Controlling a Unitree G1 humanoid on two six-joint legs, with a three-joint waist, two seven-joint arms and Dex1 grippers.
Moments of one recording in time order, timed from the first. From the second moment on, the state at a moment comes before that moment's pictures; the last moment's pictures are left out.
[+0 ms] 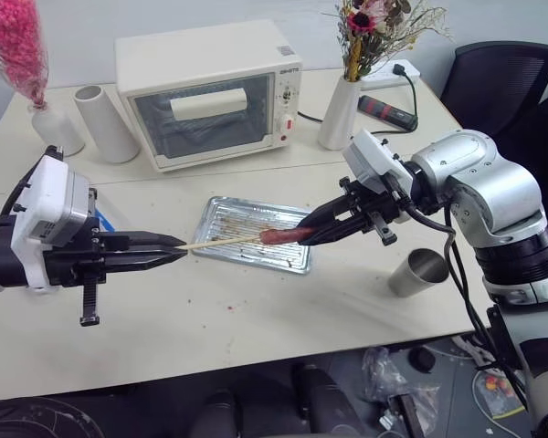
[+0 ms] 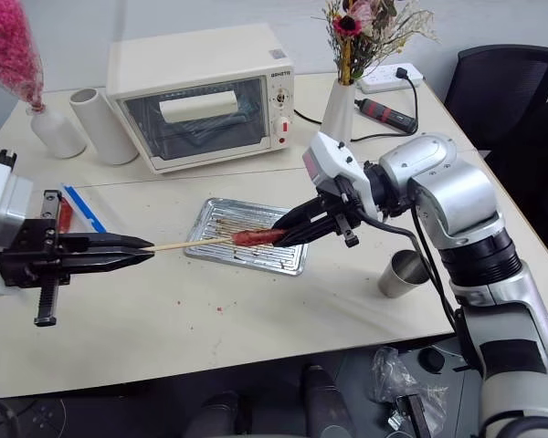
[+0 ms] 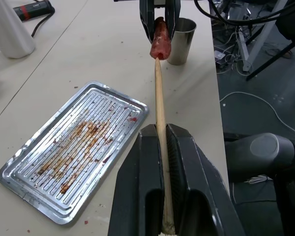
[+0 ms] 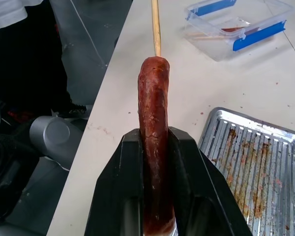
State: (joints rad) left arm -0.16 1.16 0.57 -0.58 -0.98 0.81 -1.02; right arm -1.01 -0.69 0.27 -0.03 0.51 0.61 1.53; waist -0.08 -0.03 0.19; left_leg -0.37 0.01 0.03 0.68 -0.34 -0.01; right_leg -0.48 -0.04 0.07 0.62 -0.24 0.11
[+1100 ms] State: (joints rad) left arm -0.32 1.15 0.38 -0.53 -0.96 0.76 -1.03; right arm -1.01 -0.64 0.27 -0.06 0.54 0.64 1.53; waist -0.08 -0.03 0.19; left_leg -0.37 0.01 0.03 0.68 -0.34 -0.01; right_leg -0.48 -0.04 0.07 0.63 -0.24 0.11
